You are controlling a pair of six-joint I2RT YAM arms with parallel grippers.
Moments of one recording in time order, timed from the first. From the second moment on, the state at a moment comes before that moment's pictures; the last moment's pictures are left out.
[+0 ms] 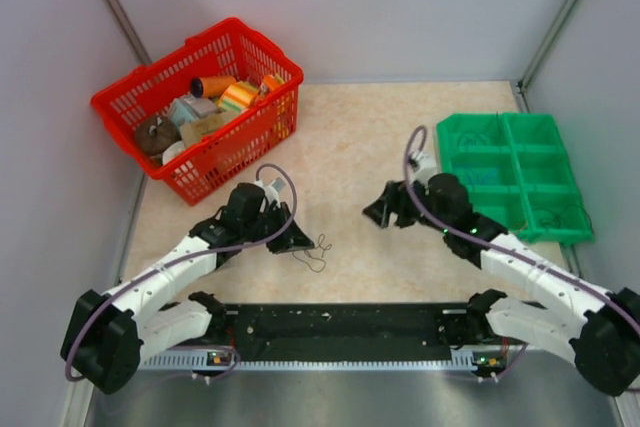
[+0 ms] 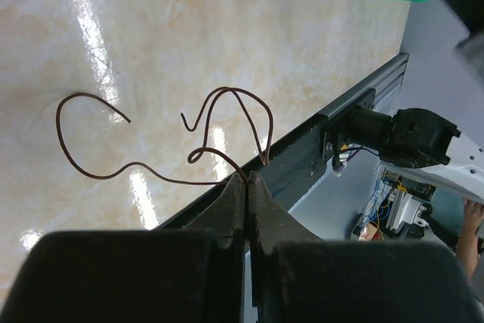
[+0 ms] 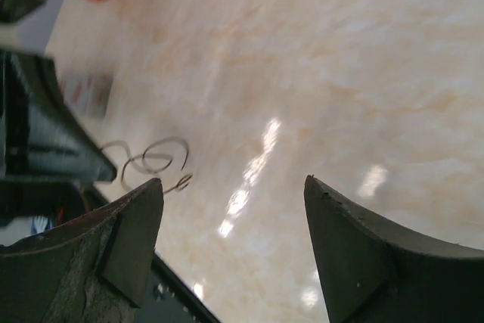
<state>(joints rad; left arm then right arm) -0.54 1.02 0.56 -0.27 0.51 -0.87 0.53 0.95 0.60 -0.04 -0.17 0.53</state>
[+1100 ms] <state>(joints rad) -0.54 0.16 0.60 -0.77 -0.20 -0.91 1.24 1.63 0.96 -0.25 0.35 0.68</state>
